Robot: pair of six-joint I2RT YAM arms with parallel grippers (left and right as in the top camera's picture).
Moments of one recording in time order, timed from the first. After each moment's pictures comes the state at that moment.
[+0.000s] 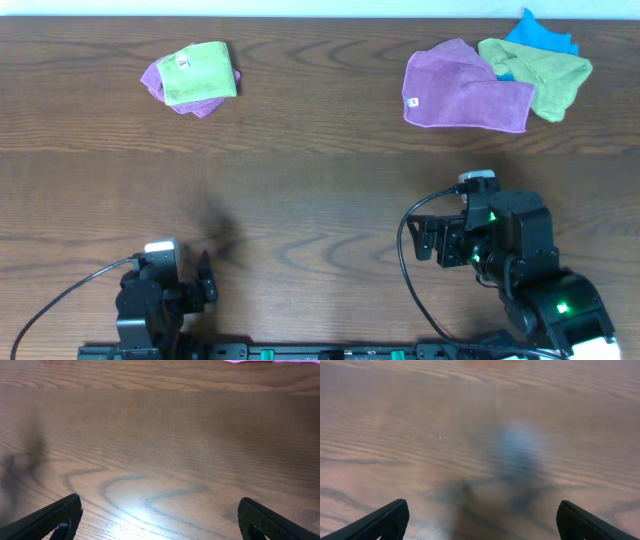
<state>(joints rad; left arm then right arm) 0.01 0.01 0.32 -0.95 -0.03 -0.08 0.29 0.77 0.81 -0.88 -0.13 0.28</state>
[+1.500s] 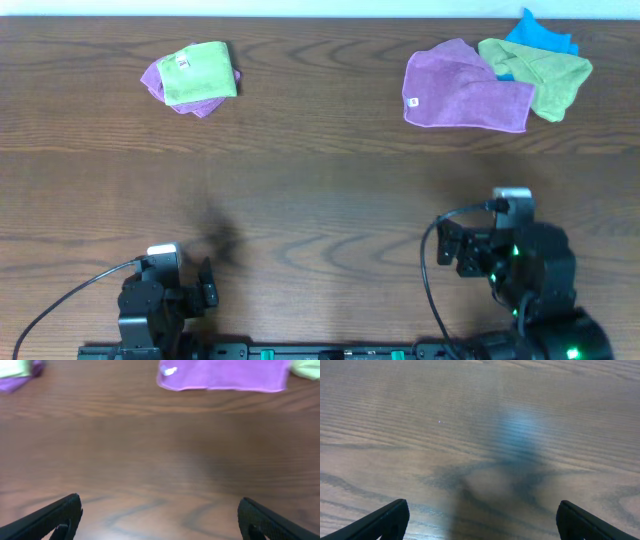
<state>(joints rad) 0.01 0.01 0.32 -1.00 -0.03 -0.08 0.19 0.52 0.66 -0.82 0.03 0.23</state>
